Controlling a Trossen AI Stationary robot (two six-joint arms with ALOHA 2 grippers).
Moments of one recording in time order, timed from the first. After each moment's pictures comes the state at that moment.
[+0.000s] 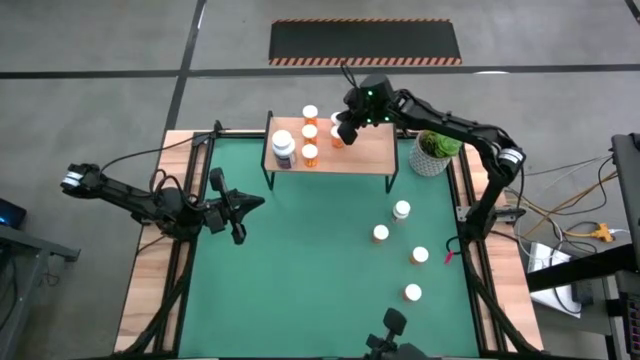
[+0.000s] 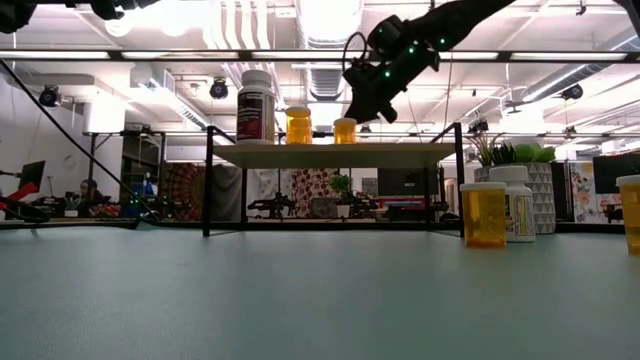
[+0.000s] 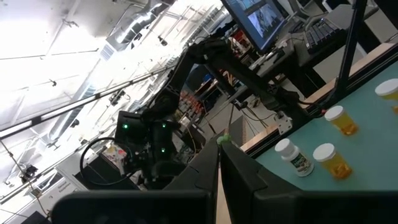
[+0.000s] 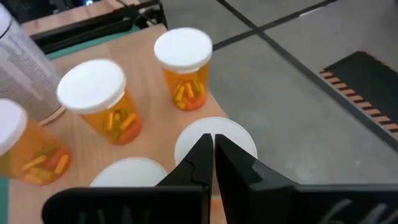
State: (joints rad) left arm -0.30 0.63 0.41 0.45 -0.48 0.85; right arm -0.66 1.77 1.50 -0.34 -0.18 -0.08
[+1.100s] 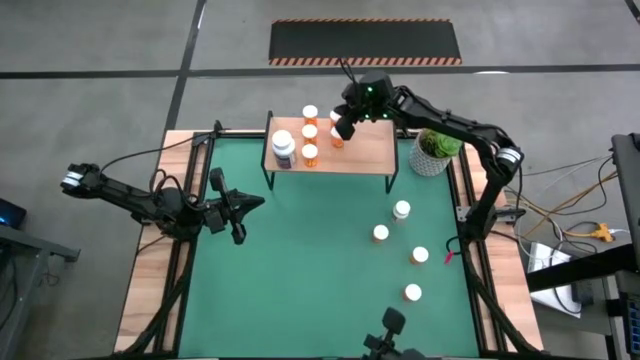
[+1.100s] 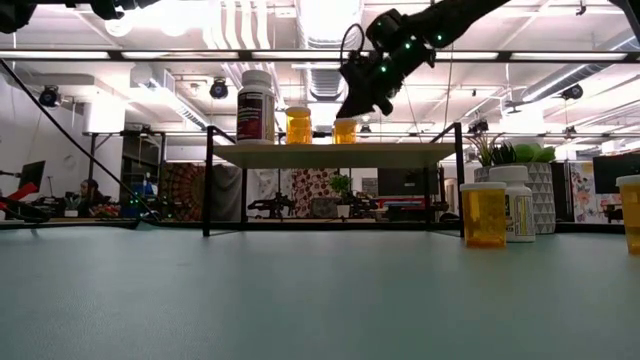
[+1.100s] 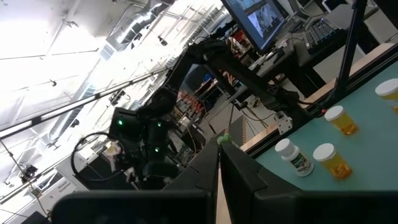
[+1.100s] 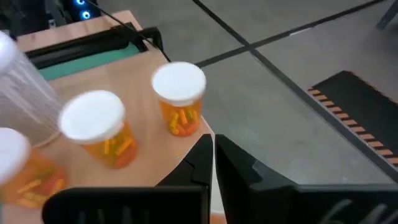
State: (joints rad) left arm -0.30 0.63 0.41 0.45 -0.48 0.85; right arm -0.65 1.77 1.54 -0.30 -0.15 -0.11
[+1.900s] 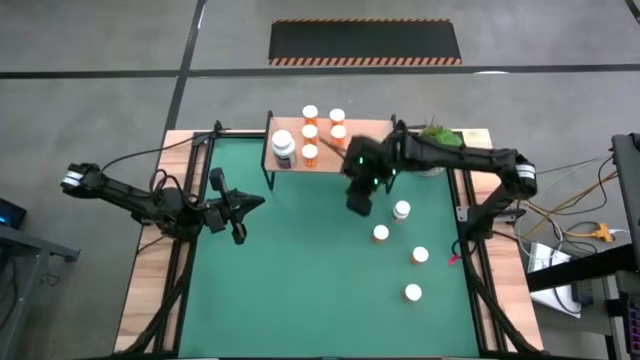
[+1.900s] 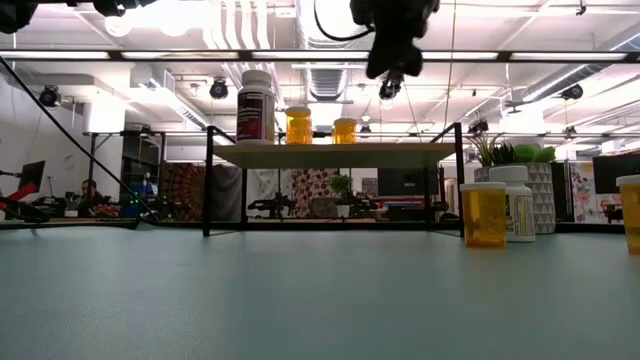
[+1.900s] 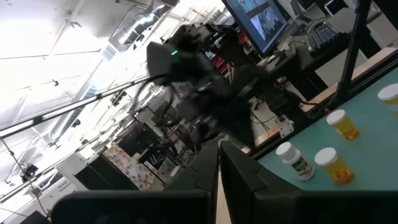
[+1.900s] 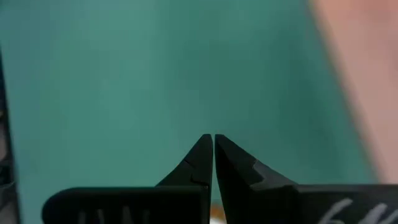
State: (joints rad) left arm -0.30 0.64 0.41 0.47 -0.48 0.85; right arm -0.17 1.63 1.60 -0.97 -0.16 0.18
